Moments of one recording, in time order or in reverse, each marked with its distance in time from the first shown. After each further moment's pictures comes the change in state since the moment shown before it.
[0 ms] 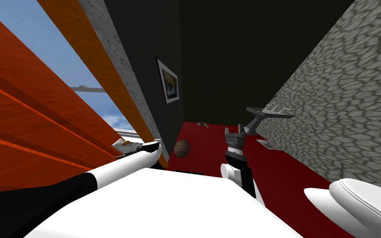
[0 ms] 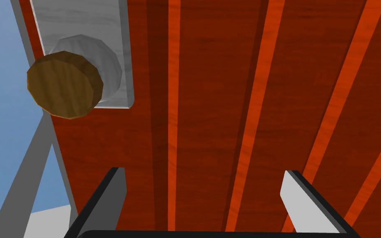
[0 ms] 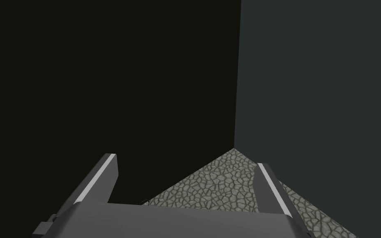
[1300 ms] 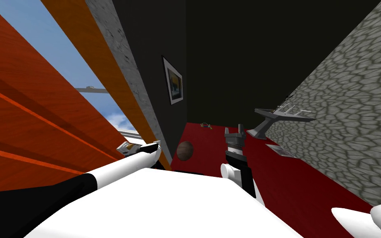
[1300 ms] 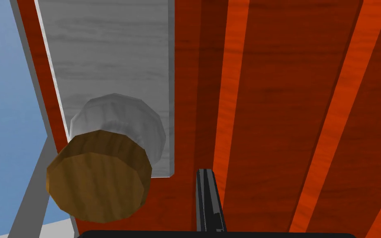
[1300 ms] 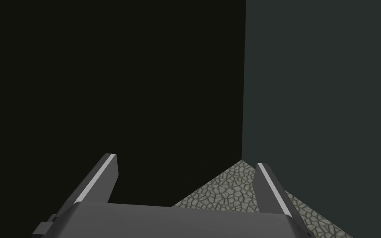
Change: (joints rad) arm 0.028 0.009 0.043 0.020 -0.041 0.062 0.033
